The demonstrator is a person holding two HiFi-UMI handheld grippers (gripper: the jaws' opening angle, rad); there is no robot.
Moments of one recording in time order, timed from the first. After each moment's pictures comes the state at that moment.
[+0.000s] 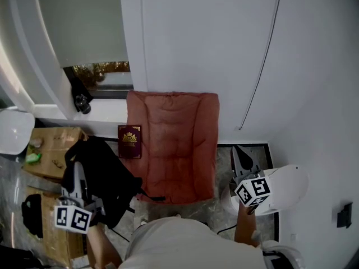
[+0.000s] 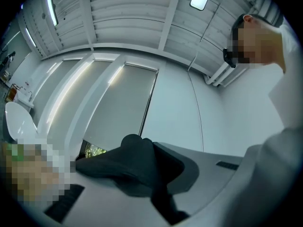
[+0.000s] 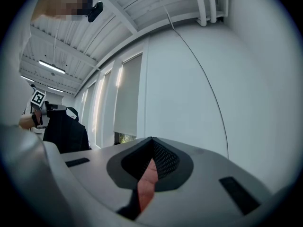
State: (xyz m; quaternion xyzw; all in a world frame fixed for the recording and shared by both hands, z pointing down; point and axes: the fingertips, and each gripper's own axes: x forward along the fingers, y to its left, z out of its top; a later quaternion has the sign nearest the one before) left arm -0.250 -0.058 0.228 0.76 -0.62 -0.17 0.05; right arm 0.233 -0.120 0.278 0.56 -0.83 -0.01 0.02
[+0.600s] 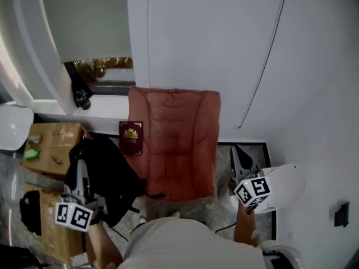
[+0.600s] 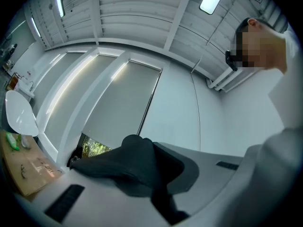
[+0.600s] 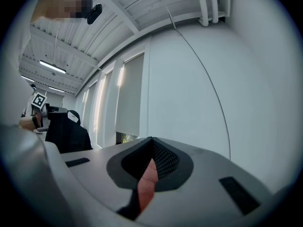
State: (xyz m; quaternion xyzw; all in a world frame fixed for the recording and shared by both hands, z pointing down) left arm -0.261 -0.057 0.242 0.77 -0.61 -0.18 0.08; right arm 0.212 -0.113 0.275 0.56 -0.83 -0.01 0.02
